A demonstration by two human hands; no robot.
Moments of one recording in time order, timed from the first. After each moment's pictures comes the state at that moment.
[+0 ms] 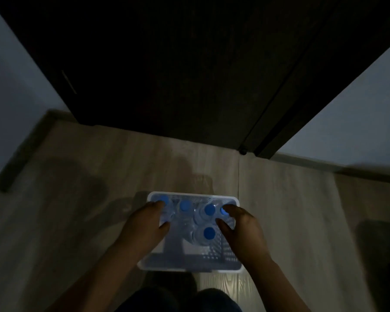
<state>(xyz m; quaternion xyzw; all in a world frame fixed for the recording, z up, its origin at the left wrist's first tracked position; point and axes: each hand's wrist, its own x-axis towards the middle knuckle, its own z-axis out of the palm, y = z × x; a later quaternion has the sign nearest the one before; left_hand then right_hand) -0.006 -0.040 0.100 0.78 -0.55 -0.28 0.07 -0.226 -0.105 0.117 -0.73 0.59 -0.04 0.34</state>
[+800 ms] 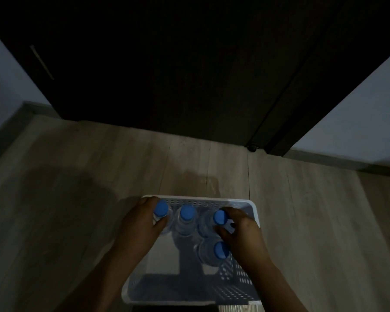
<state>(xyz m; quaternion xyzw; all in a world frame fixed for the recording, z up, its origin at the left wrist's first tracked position) 0.012 -0.071 -0.021 0.78 -0.50 -0.27 0.27 -0.214 -0.139 -0.010 -0.73 0.56 -0.10 0.39</state>
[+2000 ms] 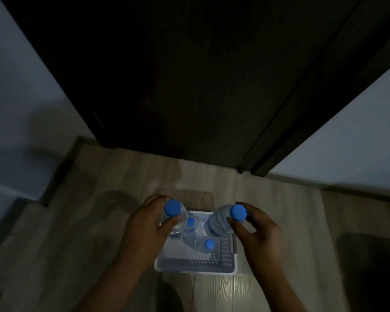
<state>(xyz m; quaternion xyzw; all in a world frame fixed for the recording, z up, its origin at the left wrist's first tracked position) 0.005 -0.028 0.308 0.76 -0.49 -0.26 0.35 -0.214 -0.095 0.300 -0.65 0.54 -0.34 0.41</state>
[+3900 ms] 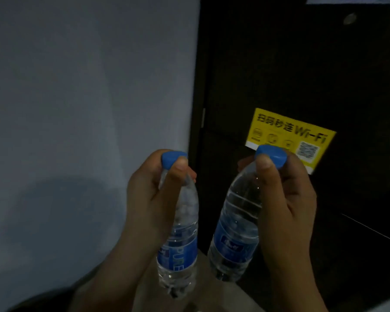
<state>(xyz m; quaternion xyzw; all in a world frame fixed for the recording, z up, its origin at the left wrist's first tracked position) -0.009 0.080 0.937 0.63 -0.31 0.06 0.71 -0.110 -0.039 0.948 -0.70 0.07 -0.52 0.49</state>
